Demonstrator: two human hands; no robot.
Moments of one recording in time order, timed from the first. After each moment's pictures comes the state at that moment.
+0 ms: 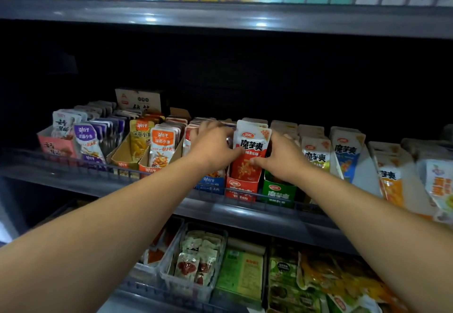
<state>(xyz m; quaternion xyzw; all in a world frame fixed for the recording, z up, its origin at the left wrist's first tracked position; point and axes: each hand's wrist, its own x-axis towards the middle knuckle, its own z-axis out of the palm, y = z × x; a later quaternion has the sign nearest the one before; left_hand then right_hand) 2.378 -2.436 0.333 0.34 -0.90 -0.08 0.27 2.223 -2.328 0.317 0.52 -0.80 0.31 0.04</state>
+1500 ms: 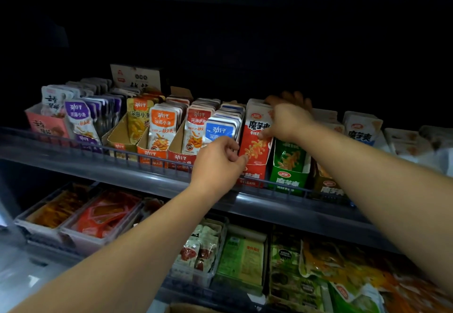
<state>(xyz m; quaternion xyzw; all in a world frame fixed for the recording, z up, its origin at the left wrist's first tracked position) 2.393 -2.407 0.264 0.31 -0.79 -0.35 0.40 2.209 -2.372 0.347 0.48 -0.85 0.08 0.19</state>
